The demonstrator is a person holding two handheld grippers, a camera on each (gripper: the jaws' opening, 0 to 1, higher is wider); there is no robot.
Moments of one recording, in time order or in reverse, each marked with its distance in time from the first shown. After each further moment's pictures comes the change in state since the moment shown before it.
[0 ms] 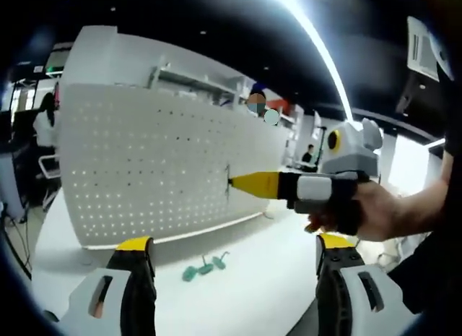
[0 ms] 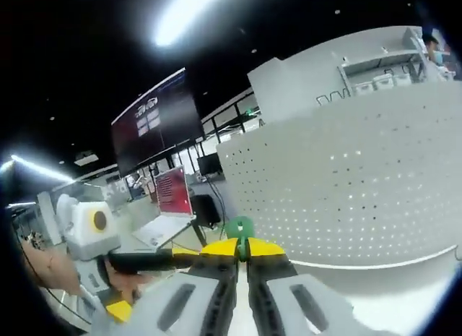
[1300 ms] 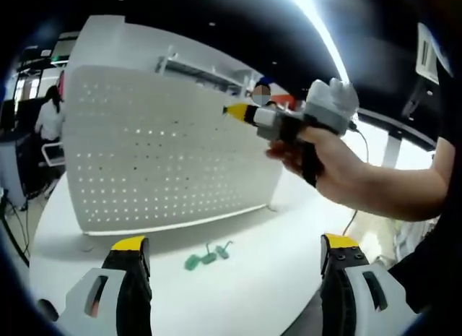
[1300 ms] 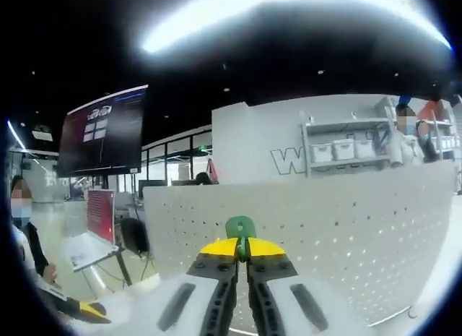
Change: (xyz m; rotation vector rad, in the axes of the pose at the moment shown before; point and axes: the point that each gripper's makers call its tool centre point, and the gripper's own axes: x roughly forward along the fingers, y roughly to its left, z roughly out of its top) left arm -0.004 0.012 -0.016 -0.046 0.048 0.026; right arm 0.049 -0.097 0.093 -0.216 -0.227 -0.361
